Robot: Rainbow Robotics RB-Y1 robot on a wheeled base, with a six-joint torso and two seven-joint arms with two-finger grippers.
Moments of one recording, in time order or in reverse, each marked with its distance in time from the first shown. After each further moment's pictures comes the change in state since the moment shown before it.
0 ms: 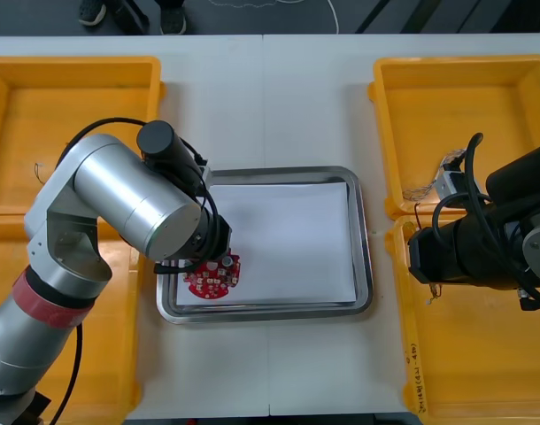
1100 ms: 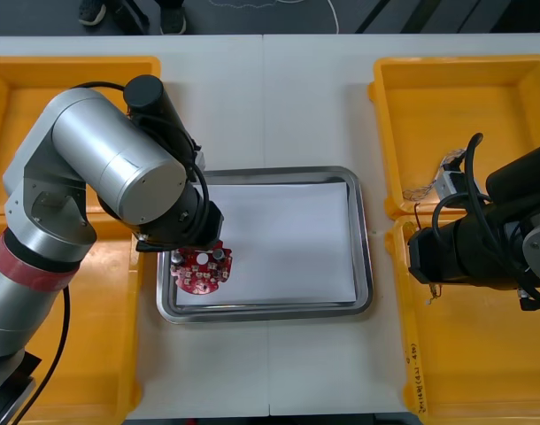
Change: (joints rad) right arm 0.000 0.000 0.000 0.000 -0.001 0.000 0.000; left arm -0.118 0.057 0.033 0.000 0.170 0.146 0.039
